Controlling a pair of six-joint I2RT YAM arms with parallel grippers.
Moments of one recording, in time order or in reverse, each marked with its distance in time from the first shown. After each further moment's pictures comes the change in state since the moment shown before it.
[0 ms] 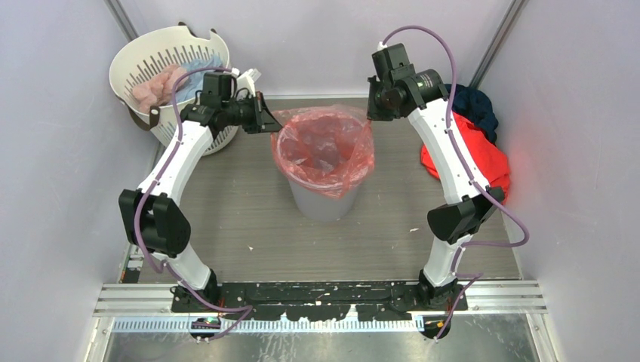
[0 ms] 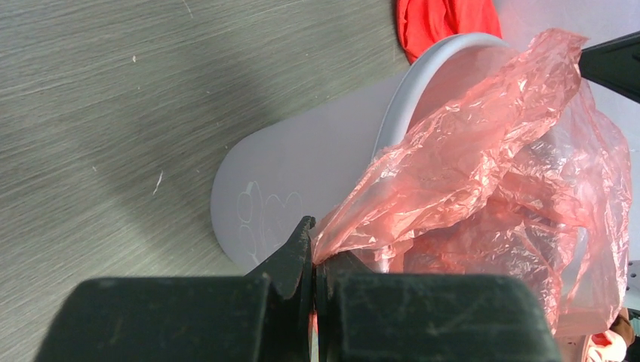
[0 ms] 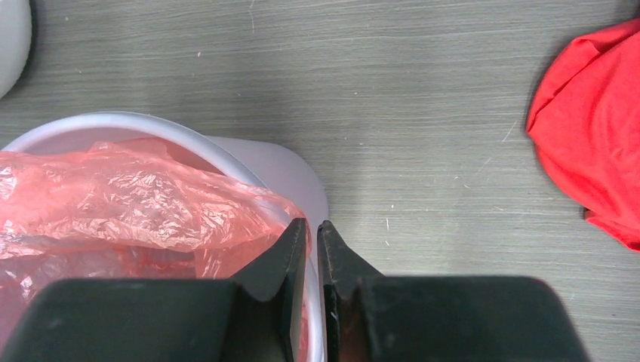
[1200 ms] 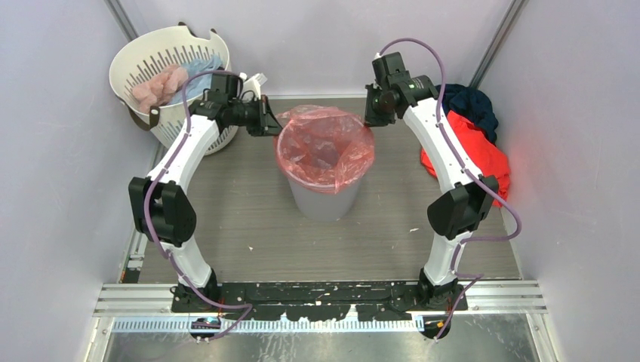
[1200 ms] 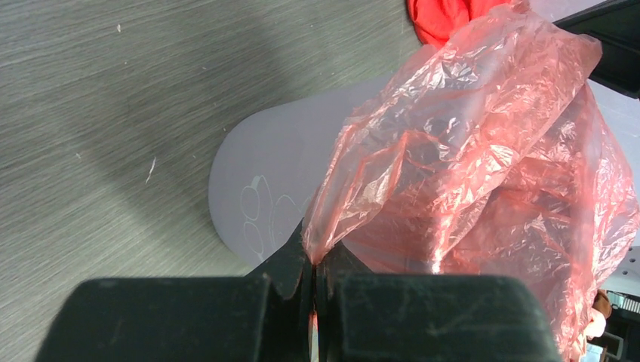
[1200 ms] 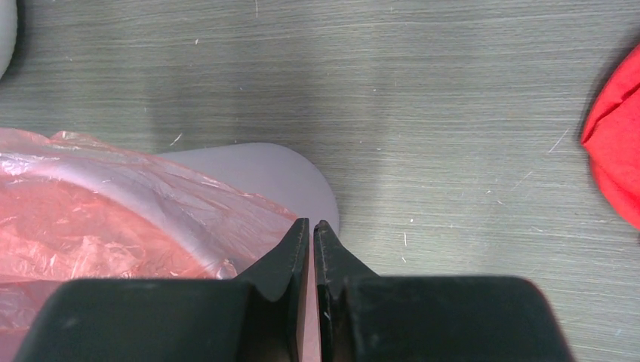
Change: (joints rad) left arm -0.001 0.094 0.057 -0.071 0.042 0.032; right arm -0.069 0.032 -0.161 0.150 -0.130 -0.014
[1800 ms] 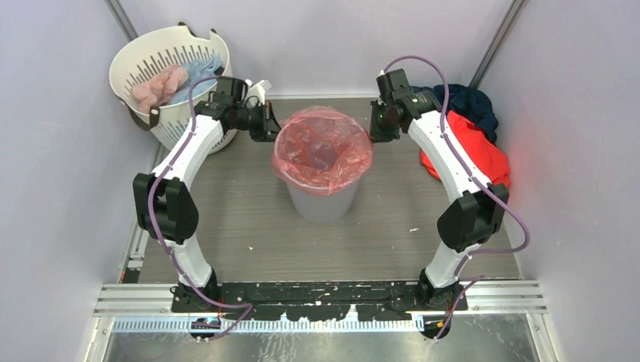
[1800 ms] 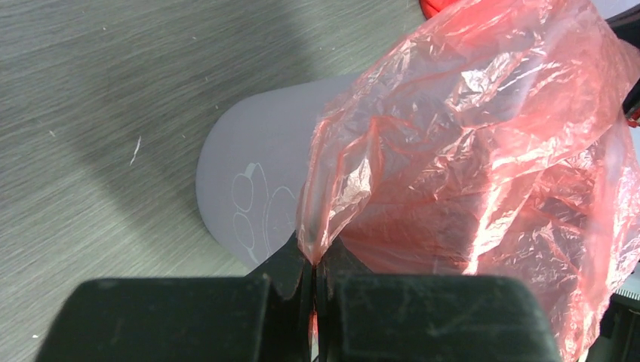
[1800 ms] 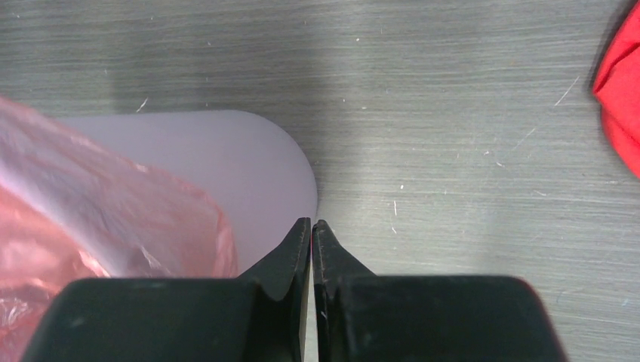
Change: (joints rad) left arm -0.018 0.034 -0.002 -0.043 0.013 0.005; right arm -0.008 -0.108 -0.249 0.076 -0.018 0.003
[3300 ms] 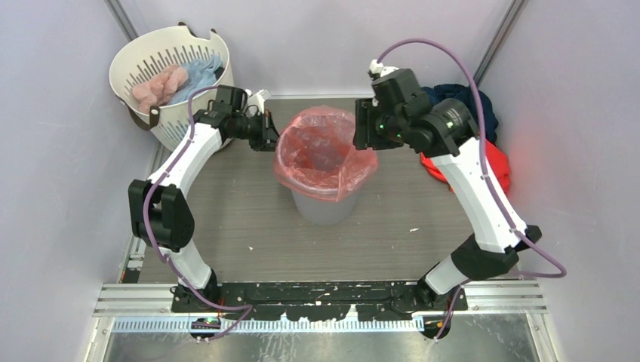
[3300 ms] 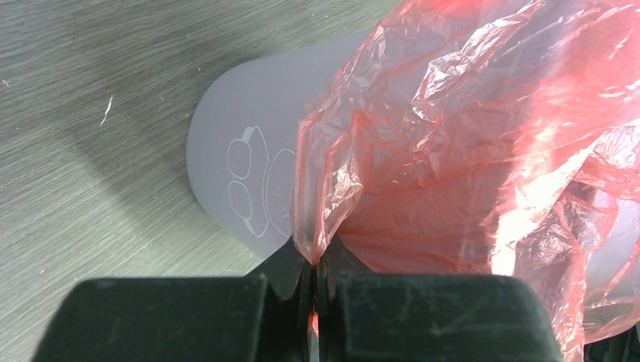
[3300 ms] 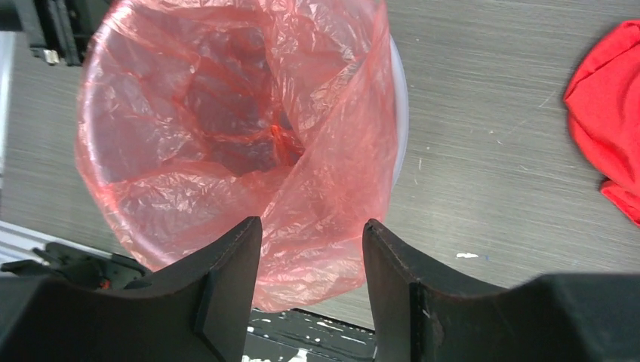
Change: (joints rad) left arm -0.011 -0.075 -0.128 0.020 0.016 -0.037; right arm 0.304 -0.227 0.313 -0.326 0.156 0.037
